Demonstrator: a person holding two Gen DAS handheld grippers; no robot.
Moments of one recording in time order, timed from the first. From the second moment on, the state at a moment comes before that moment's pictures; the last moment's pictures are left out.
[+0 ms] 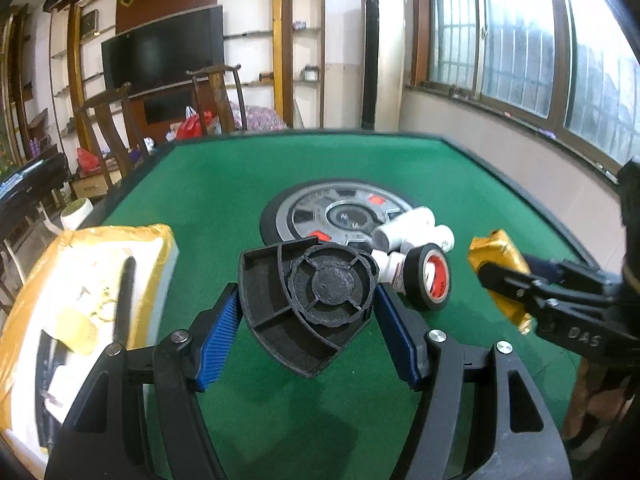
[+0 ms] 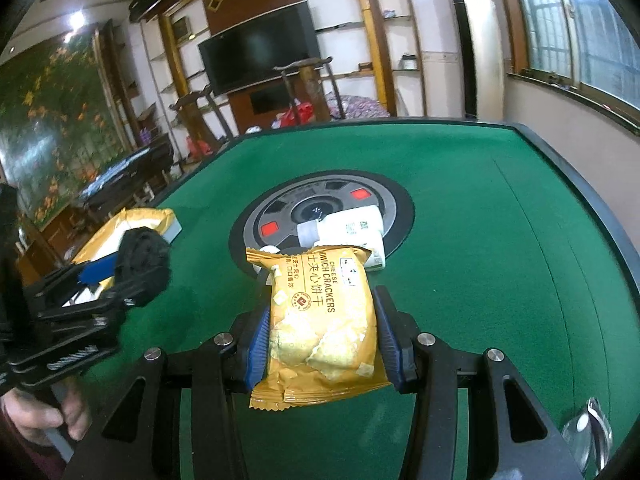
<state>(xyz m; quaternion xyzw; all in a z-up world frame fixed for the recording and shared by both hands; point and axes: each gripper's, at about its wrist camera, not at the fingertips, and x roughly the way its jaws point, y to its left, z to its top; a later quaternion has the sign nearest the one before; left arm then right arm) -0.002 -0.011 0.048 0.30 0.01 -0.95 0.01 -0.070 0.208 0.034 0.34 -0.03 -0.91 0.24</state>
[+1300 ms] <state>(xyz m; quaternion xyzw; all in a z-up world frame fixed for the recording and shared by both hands) 0.087 -0.240 0.014 0.34 0.16 -0.91 0.19 -0.058 -0.072 0.034 0.40 0.03 -0.82 0.40</state>
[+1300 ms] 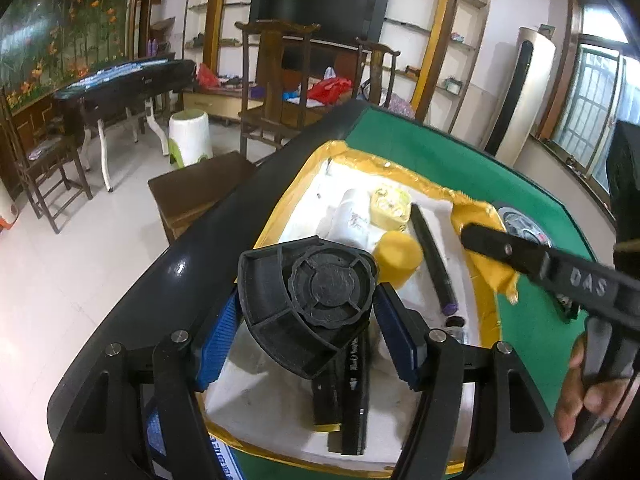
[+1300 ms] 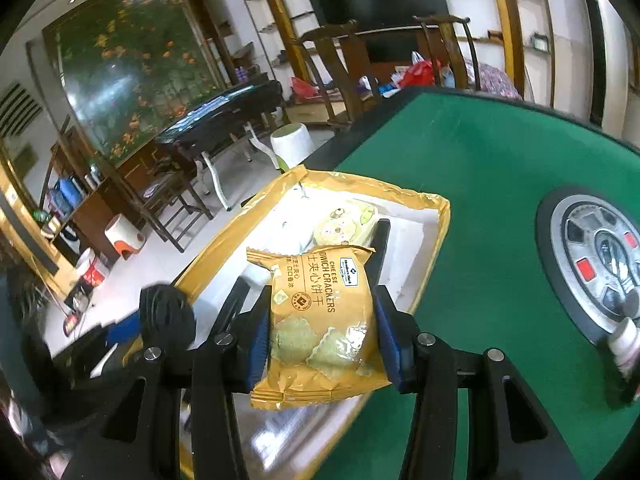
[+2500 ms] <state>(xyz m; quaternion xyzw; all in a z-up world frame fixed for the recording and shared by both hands) 0.081 -0.242 0.000 0.37 0.16 -0.90 0.16 -0.079 -0.079 0.019 0.44 0.03 -0.82 0.37</state>
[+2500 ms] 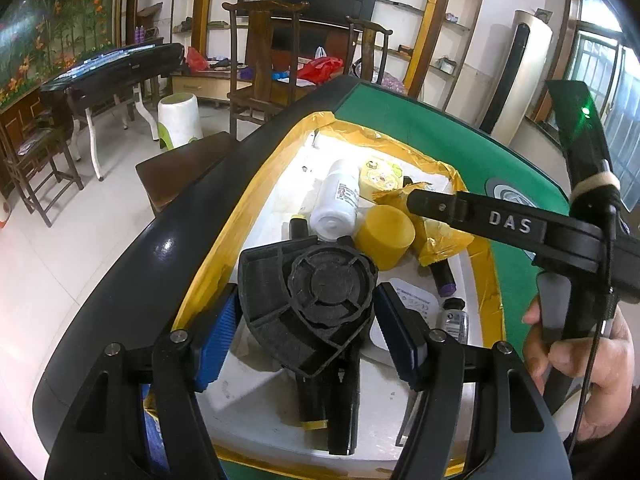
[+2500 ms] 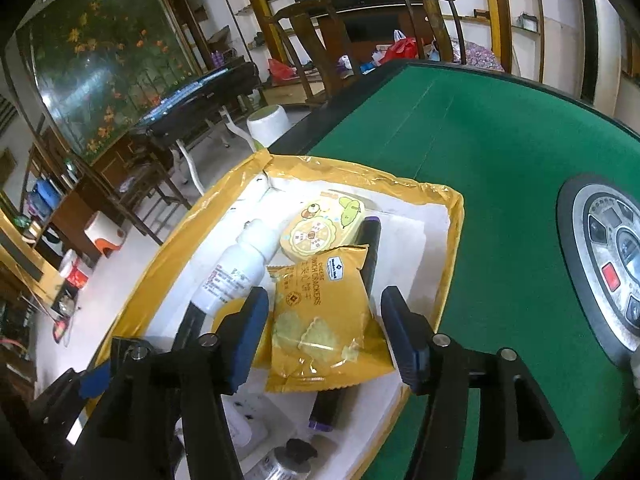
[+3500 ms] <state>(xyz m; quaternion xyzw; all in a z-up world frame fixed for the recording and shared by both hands) 0.085 -0.232 0.025 0.36 0.16 -0.90 0.17 -0.059 0.014 0.044 0.41 -0.05 -0.82 0.39</state>
